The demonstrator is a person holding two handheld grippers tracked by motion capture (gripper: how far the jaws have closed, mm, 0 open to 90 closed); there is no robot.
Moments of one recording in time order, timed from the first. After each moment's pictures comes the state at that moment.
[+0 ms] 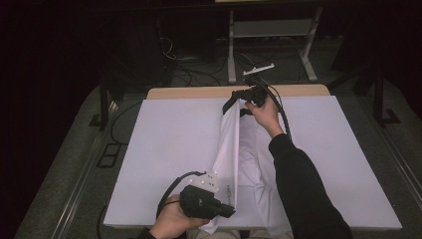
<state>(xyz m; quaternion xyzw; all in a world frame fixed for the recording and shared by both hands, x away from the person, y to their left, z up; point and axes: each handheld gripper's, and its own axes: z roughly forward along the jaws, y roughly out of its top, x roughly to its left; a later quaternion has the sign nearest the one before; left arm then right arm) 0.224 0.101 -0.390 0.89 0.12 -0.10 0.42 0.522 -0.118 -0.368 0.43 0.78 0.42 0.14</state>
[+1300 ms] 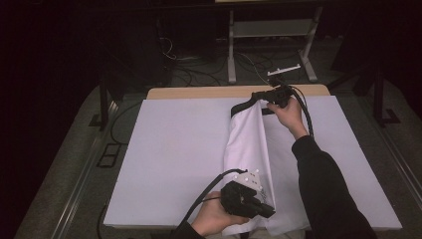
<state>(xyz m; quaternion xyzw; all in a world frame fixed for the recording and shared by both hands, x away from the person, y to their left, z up) 0.230 0.012 -0.391 0.88 0.09 -0.13 0.44 0.519 -0.189 -0.373 0.45 0.78 0.43 0.13</state>
